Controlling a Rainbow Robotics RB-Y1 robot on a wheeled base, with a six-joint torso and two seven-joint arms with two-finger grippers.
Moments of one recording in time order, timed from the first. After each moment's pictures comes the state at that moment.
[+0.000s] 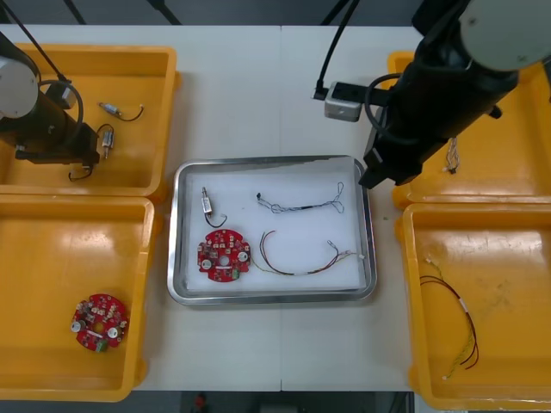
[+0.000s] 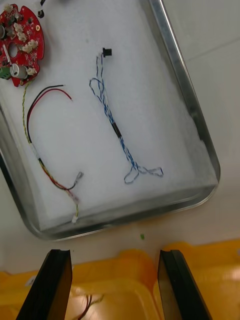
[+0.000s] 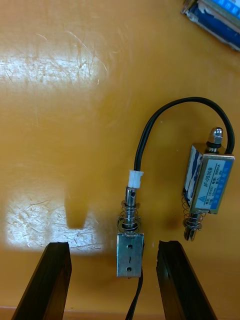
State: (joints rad) right arm -0.96 -0.74 0.41 -1.76 -1.19 1.79 1.88; left arm -0.93 0.99 -0.73 -1.10 1.12 1.14 -1.23
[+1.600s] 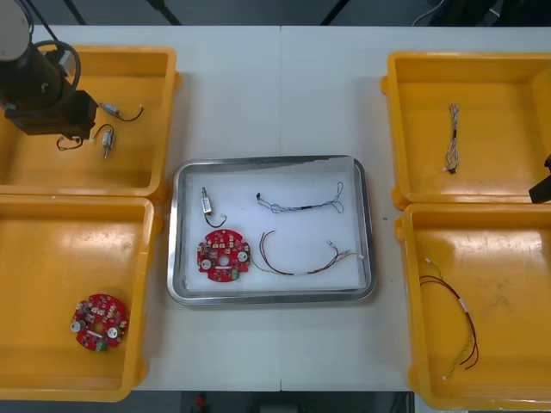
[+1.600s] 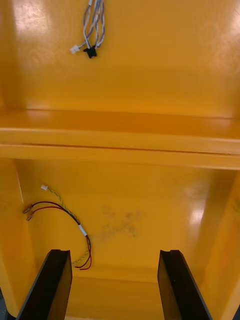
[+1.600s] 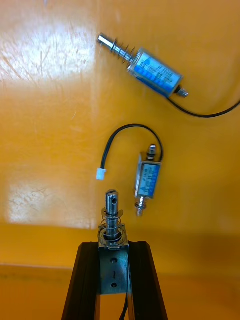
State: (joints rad) right arm -0.43 -0.98 -0.14 -1.91 -1.07 1.92 1.22; left arm -1.06 0.97 -0.67 -1.07 1.14 1.34 -1.23
